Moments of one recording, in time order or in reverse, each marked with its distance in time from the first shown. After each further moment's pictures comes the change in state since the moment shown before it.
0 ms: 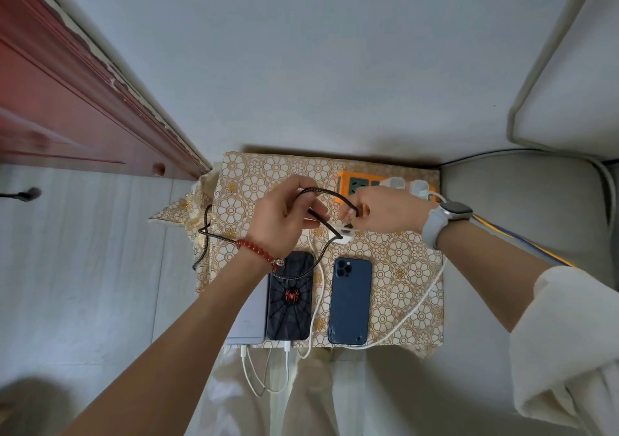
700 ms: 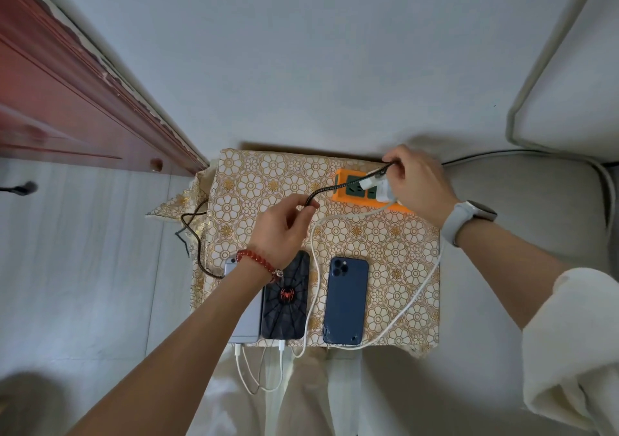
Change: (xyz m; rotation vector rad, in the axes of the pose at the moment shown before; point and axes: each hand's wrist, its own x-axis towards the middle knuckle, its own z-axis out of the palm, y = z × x) left_hand -0.004 -0.026 0.006 0.265 0.036 -0.063; right_hand -0.008 0.039 -0.008 0.010 0.714 0.171
